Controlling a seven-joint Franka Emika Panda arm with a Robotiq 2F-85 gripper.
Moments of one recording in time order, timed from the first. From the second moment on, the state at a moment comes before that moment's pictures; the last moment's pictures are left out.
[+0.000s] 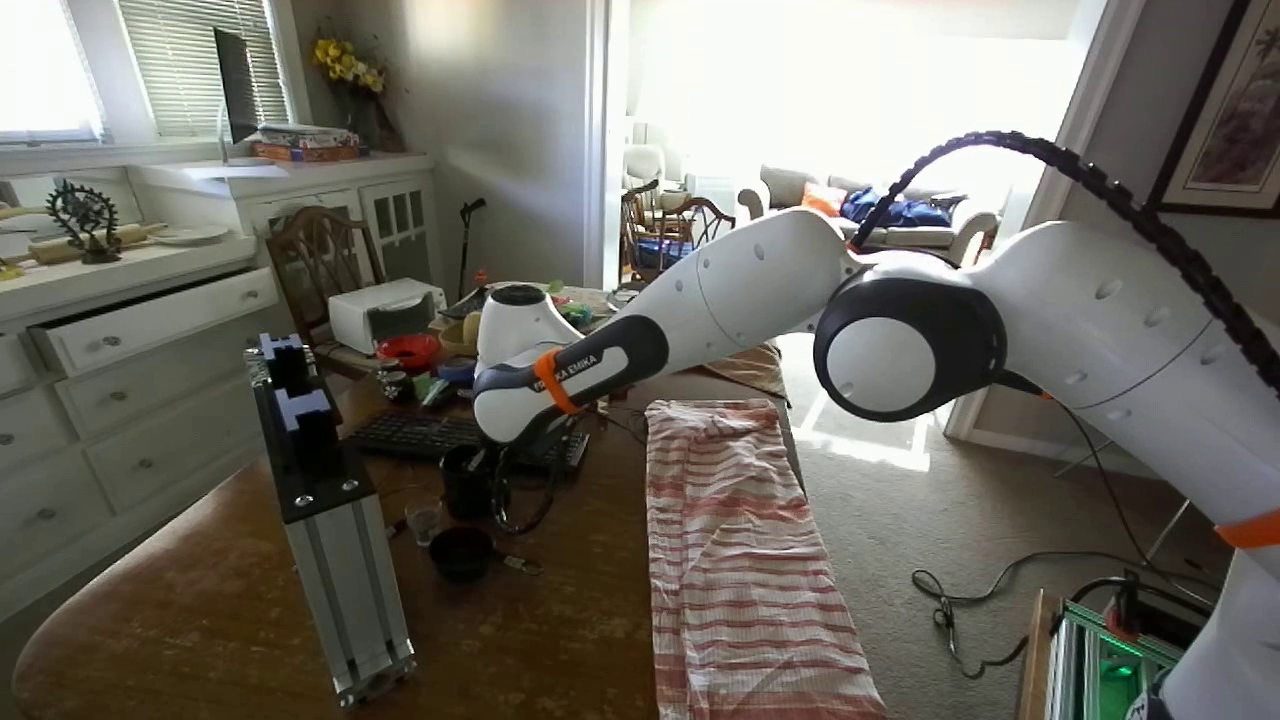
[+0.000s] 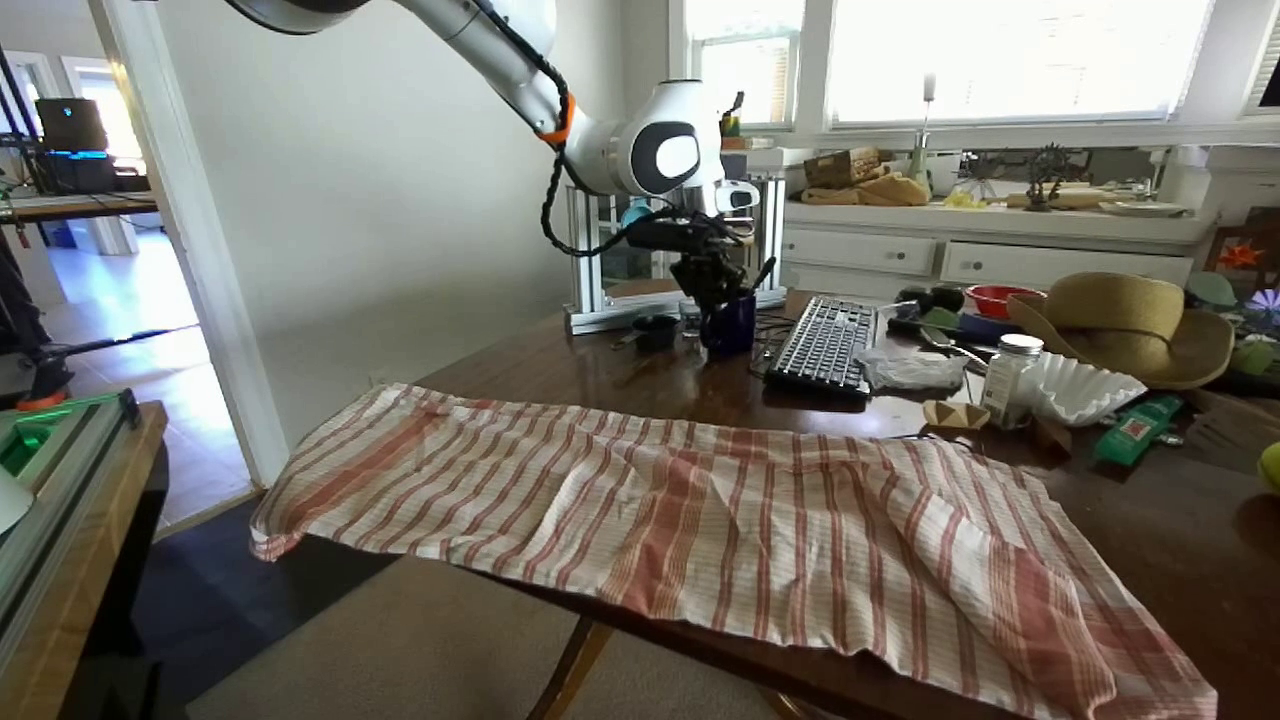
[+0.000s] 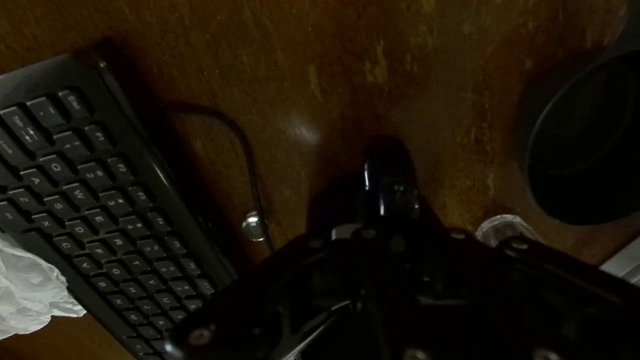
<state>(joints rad) 0.11 1.11 0.03 -1.08 -0.07 2.43 -0.10</state>
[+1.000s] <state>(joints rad) 0.12 1.22 0.03 -0.87 -0.07 2.36 -0.10</state>
